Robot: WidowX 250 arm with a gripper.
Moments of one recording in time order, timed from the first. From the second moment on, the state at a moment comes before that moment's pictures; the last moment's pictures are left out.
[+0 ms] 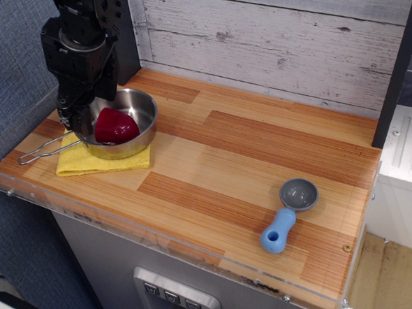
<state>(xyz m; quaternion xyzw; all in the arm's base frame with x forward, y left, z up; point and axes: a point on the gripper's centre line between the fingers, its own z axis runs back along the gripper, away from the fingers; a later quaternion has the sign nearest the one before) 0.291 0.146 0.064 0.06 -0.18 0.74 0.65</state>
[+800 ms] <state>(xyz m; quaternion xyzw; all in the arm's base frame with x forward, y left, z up) 0.314 0.121 0.036 0.08 -0.16 0.73 0.66</state>
